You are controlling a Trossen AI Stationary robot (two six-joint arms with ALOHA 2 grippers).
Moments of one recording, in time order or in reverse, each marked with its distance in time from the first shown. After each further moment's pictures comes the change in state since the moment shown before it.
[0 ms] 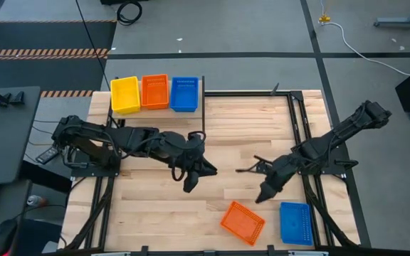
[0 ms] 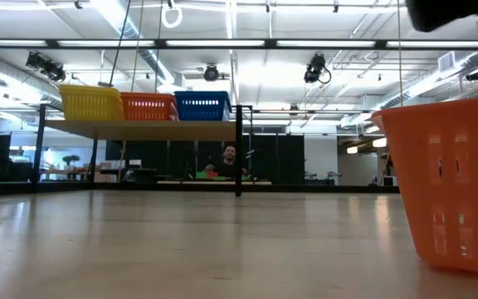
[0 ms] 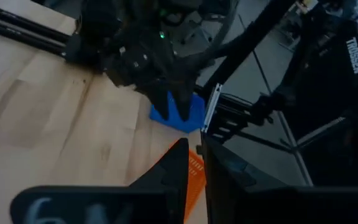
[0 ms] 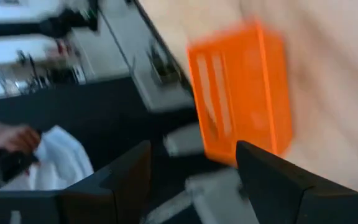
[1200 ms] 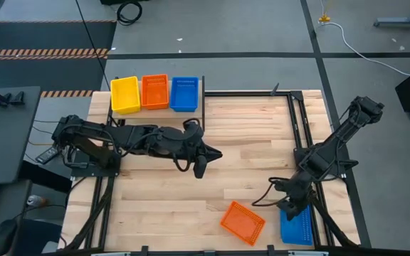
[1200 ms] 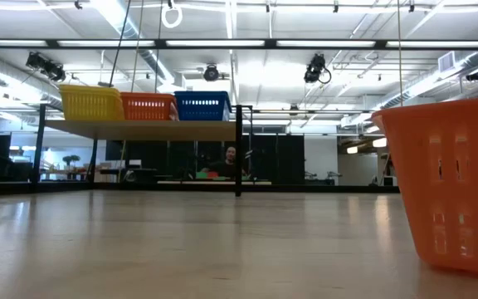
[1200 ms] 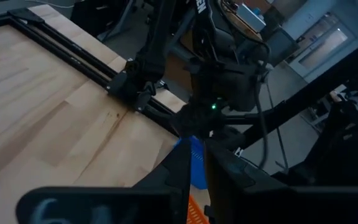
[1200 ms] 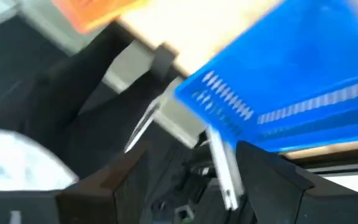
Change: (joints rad) left arm 0.015 -0.001 0.000 0.088 -0.229 -0.196; right arm 0.272 0.006 0.000 -0.283 -0.182 0.382
